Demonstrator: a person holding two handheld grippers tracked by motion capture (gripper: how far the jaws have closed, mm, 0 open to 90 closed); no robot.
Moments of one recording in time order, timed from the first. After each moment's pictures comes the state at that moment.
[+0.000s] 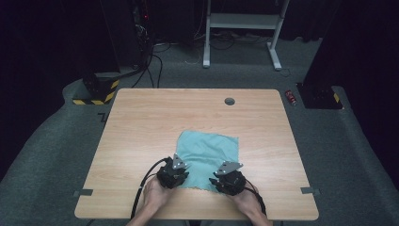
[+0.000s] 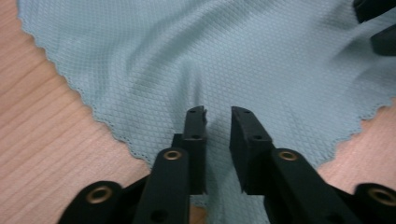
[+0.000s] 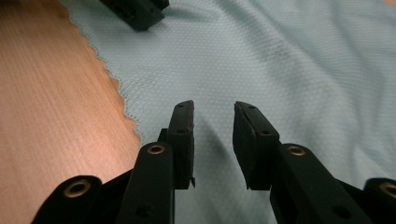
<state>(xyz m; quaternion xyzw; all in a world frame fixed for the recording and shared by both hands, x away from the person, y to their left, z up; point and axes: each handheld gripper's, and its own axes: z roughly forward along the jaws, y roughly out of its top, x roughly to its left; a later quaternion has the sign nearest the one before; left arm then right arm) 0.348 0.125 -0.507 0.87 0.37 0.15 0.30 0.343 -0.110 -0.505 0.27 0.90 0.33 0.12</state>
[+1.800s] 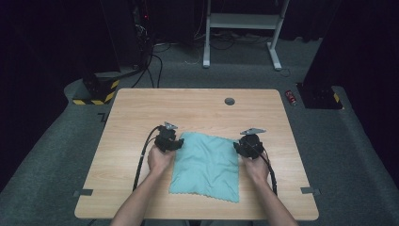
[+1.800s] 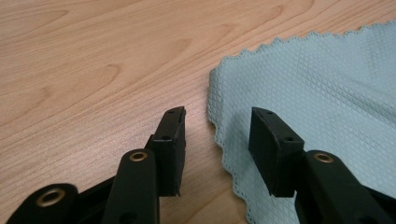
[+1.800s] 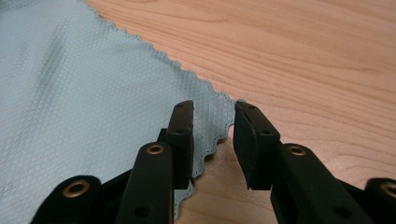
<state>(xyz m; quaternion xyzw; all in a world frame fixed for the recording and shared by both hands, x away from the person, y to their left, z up) 0.472 0.153 -0.514 0.78 0.50 0.17 0.33 0.460 -0.177 -0.506 0.48 0.80 0.32 0.18</state>
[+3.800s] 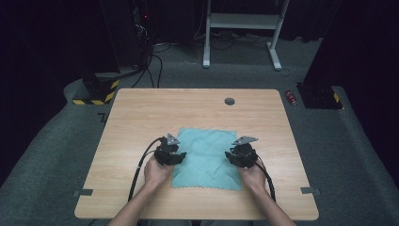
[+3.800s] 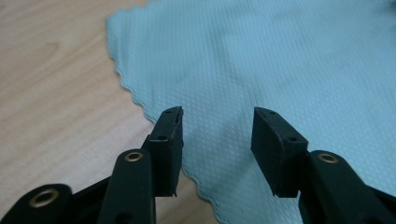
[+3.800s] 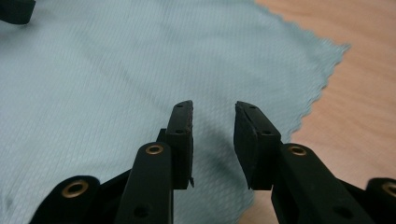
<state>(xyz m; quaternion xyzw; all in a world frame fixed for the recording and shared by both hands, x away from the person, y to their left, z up) 0.417 0.146 -0.514 0.83 0.42 0.16 0.33 0.423 -0.154 -0.505 0.40 0.84 0.32 0.16</state>
